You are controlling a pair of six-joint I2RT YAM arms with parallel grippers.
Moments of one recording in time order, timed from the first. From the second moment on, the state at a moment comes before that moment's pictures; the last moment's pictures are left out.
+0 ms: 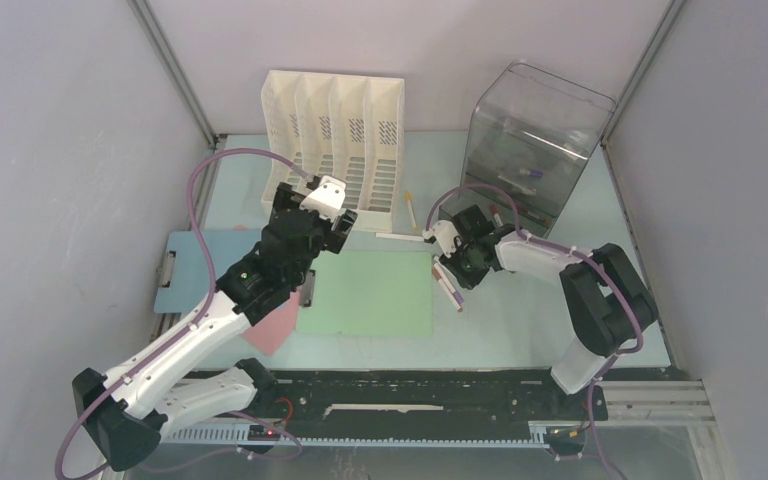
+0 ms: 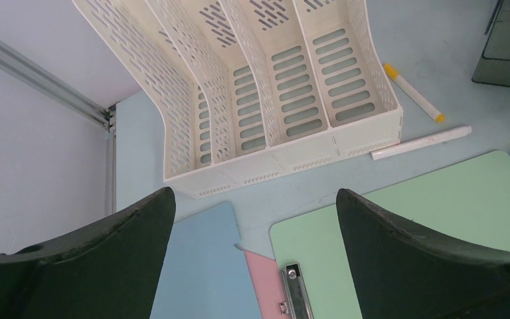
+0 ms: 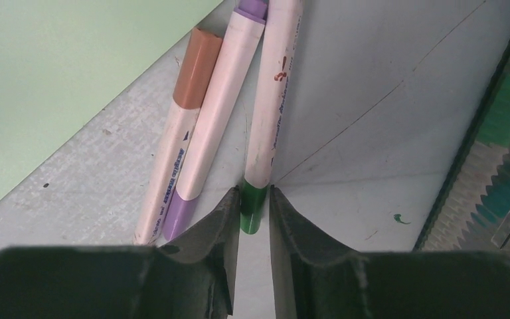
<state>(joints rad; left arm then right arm) -0.72 0.96 0.90 -0.21 -0.55 0.24 0.53 1.67 0.95 -0.46 -0.11 -0.35</state>
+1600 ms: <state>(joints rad) -0.74 0.96 0.90 -0.23 -0.33 0.15 0.32 1.19 0.96 -0.54 -0.46 -0.32</state>
